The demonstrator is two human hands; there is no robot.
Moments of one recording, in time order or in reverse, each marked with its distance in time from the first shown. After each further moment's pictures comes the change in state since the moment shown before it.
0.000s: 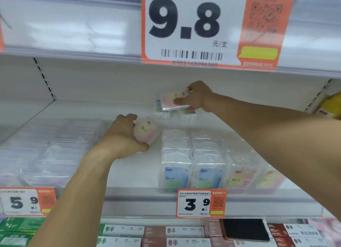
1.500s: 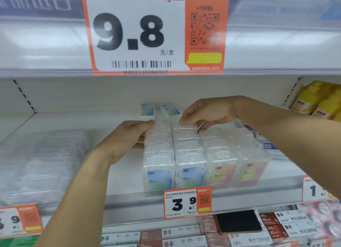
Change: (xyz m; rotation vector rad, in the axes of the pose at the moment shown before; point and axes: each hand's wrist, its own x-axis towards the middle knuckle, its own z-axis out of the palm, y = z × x) left_hand 0.004 0.038 0.019 -0.717 -0.294 0.091; right_hand -0.075 0.029 -0.067 -0.011 -0.625 0.079
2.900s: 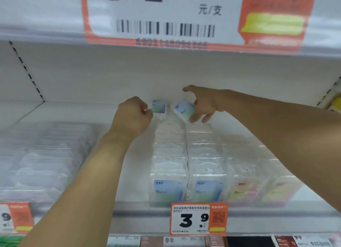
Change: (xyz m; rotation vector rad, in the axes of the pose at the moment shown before) left_hand 0.061 -0.010 -0.019 0.643 0.590 0.184; right_hand 0.081 -0.019 -0.011 -0.308 0.282 0.090
